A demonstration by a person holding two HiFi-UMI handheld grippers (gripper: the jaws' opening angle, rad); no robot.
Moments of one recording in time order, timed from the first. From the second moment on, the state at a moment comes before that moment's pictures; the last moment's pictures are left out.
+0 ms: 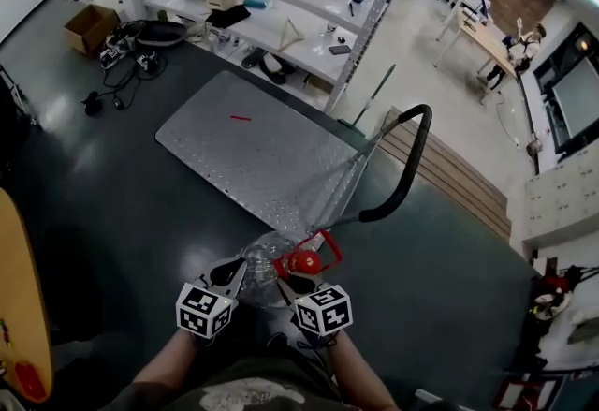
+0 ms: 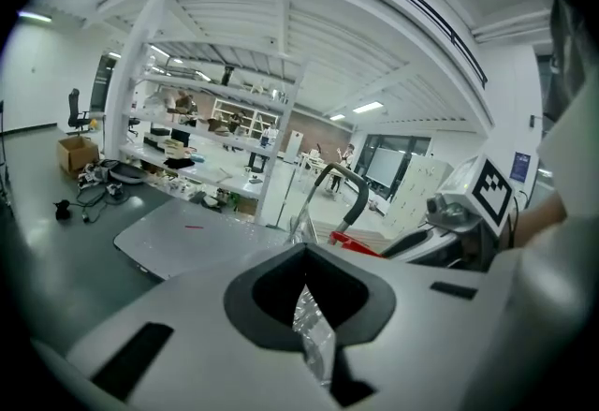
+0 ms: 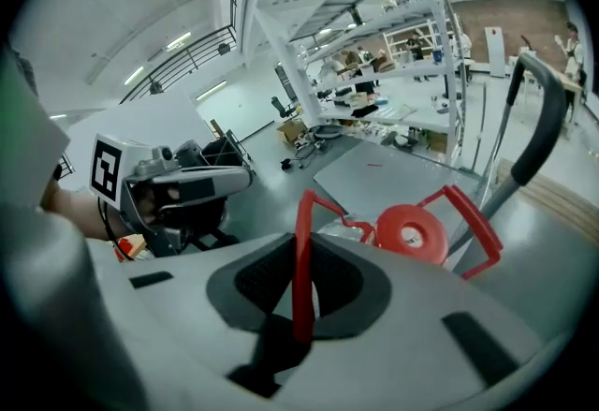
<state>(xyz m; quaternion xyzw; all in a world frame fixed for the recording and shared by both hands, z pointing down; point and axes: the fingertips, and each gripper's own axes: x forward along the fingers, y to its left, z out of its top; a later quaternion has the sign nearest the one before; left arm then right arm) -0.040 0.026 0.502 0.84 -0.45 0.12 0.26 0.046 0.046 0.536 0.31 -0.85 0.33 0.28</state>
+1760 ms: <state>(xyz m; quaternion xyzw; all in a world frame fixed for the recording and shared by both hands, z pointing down) -0.187 -0.347 0.504 0.80 -0.53 0.11 0.27 -0.053 -0.394 0.556 0.30 -0.86 0.28 0.30</state>
